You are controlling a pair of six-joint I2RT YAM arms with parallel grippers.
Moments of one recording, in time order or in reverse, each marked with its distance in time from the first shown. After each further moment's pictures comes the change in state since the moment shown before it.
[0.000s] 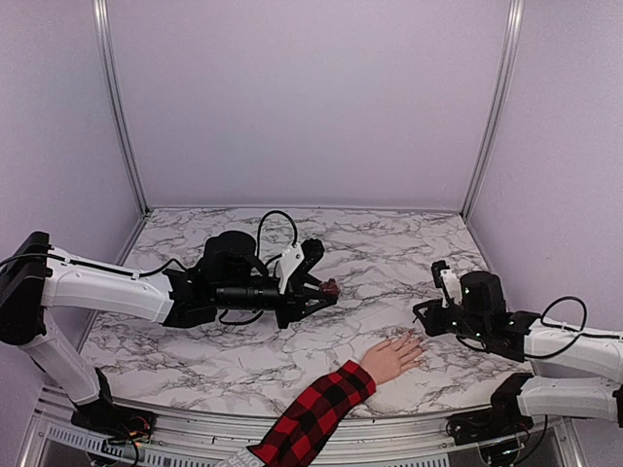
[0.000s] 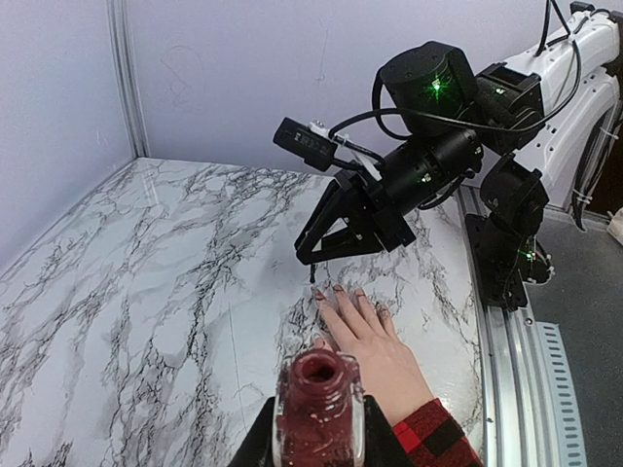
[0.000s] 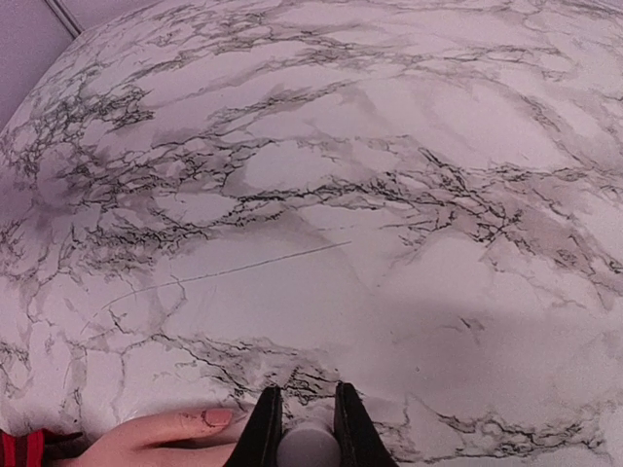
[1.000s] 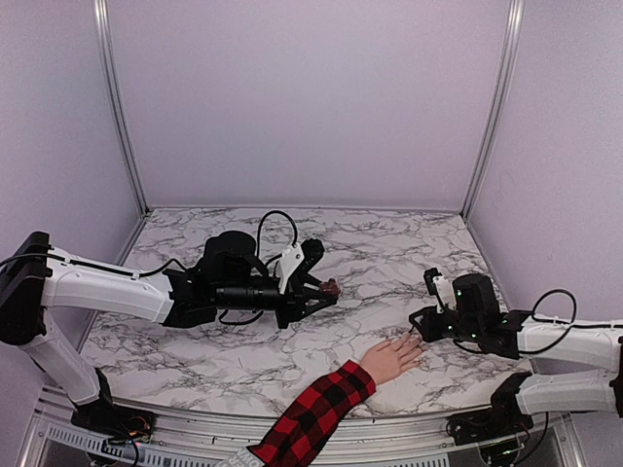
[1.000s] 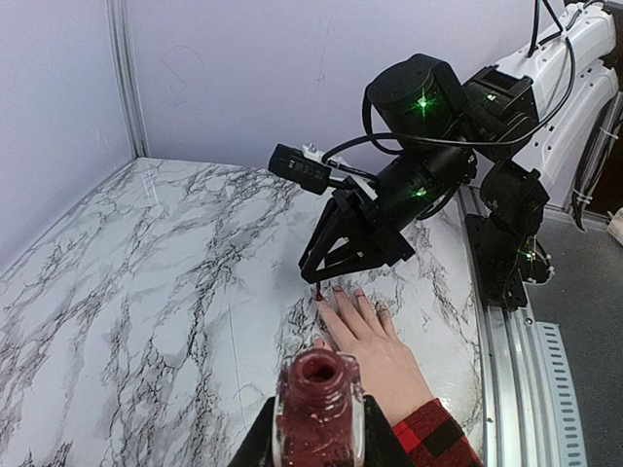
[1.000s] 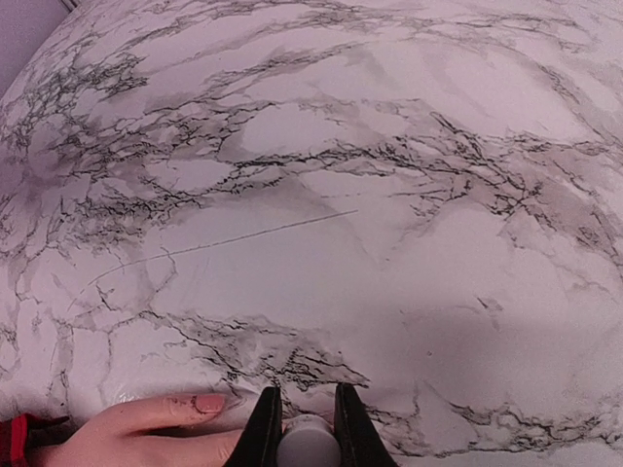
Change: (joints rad) left arm 0.000 0.000 0.000 0.000 0.000 0.000; right arm 0.000 0.084 0.000 -0.001 -0.046 -0.014
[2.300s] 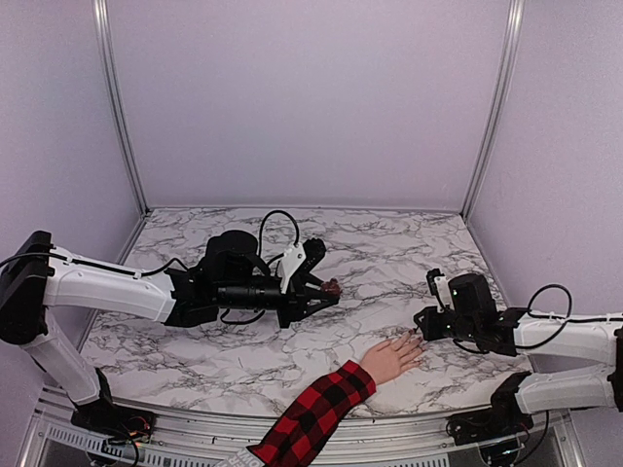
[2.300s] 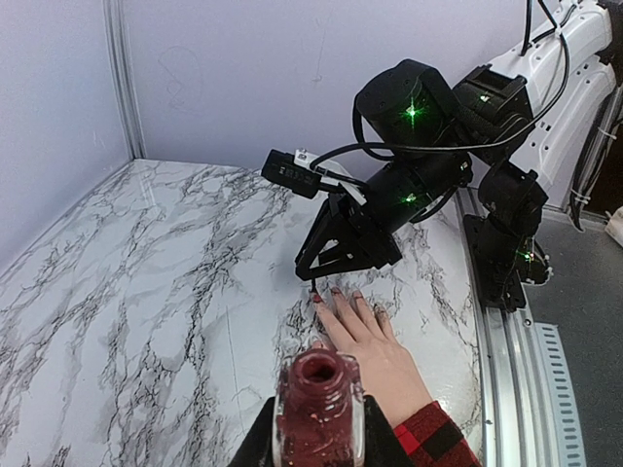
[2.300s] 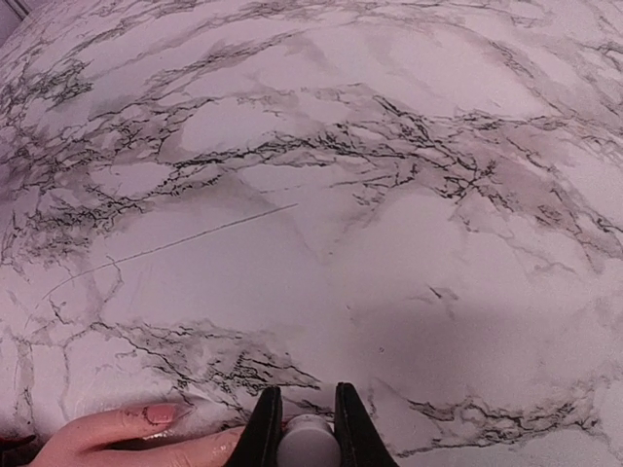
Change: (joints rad) left arm 0.000 0.011 0.011 0.000 0.009 0.000; right arm 0.000 0.048 0.017 -0.026 0.099 0.029
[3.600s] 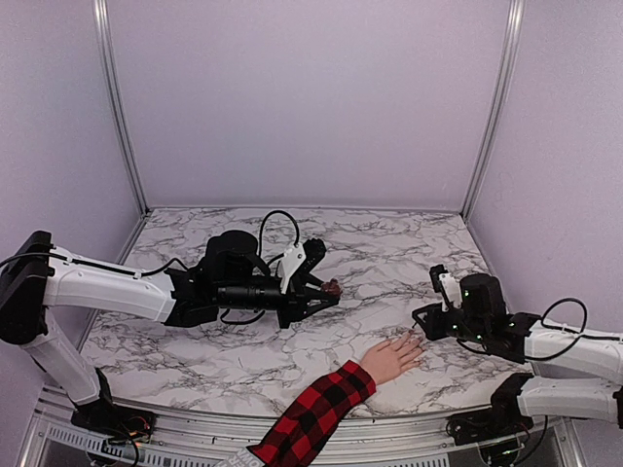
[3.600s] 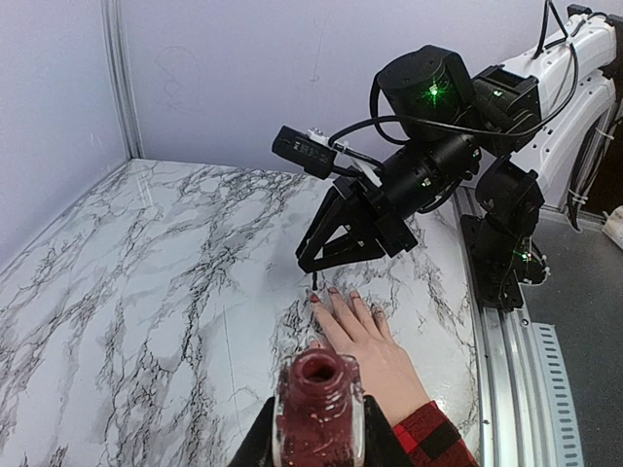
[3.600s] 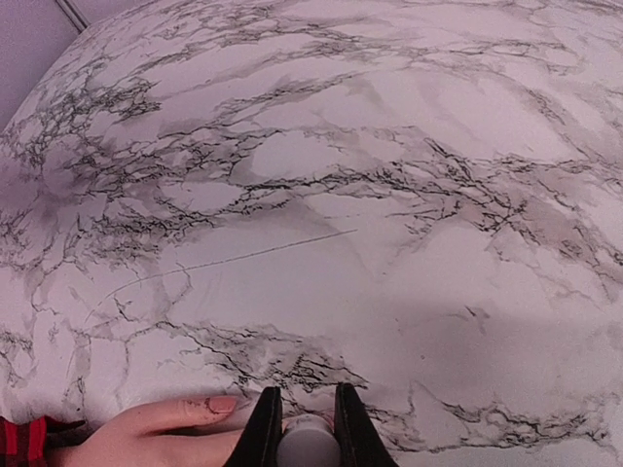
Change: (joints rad) left arm 0.000 0.000 0.000 0.000 0.007 -0.003; right arm 0.000 -0.140 -0.029 0.001 -0.085 -0.022
